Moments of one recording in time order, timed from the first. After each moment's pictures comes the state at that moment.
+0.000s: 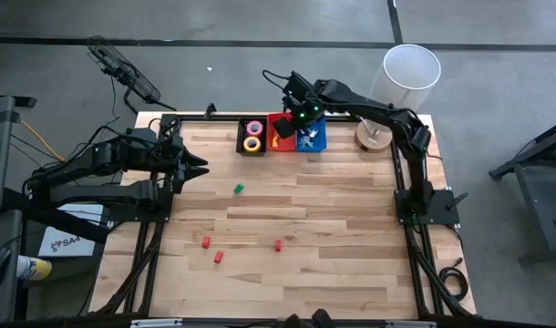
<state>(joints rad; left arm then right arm) 0.24 0.54 0.84 -0.71 0.09 -0.39 -0.53 2.01 1.93 -0.97 -0.24 0.46</state>
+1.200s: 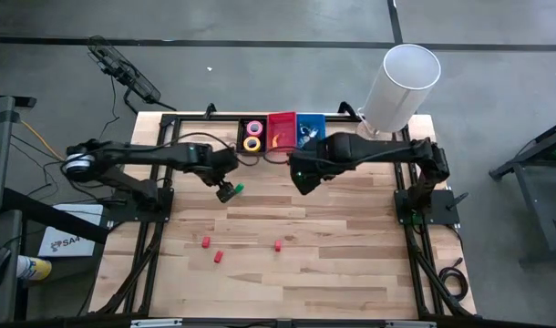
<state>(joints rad) 0.24 1.31 0.84 -0.80 -0.02 -0.42 0.01 1.84 1.93 -1.57 0.32 0.98</state>
